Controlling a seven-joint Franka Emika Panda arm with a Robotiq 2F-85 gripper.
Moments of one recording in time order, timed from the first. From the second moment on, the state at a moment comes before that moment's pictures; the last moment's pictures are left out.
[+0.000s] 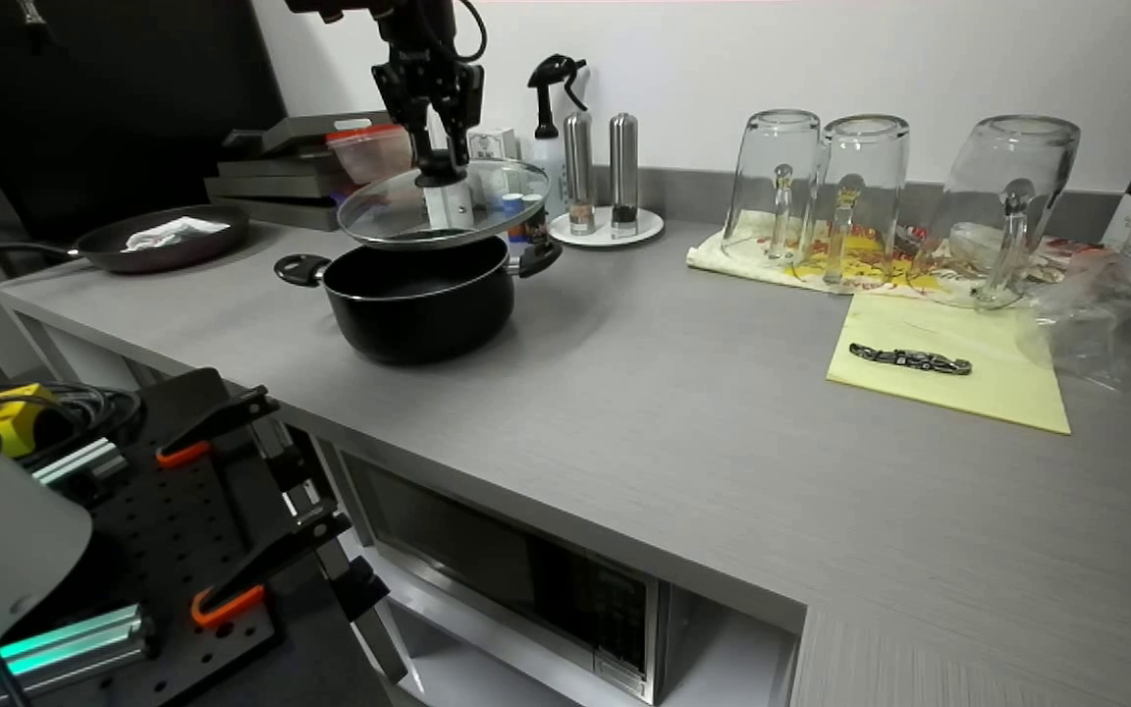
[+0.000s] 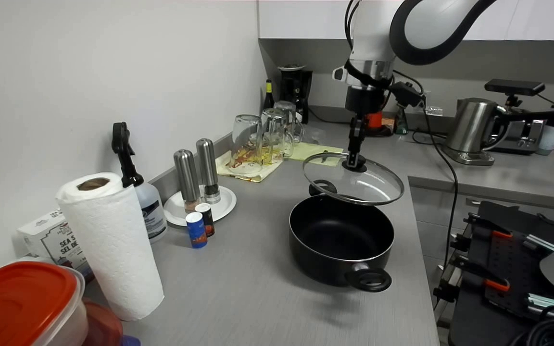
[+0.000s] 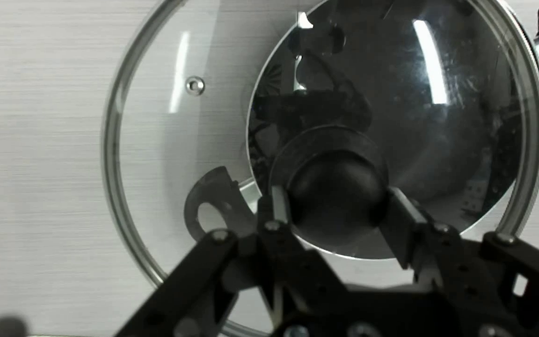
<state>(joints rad) 0.12 -0.06 0.12 -2.40 0.02 2.38 -0.12</state>
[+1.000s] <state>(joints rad) 0.19 0.13 0.19 -2.31 -0.09 2.36 -0.12</state>
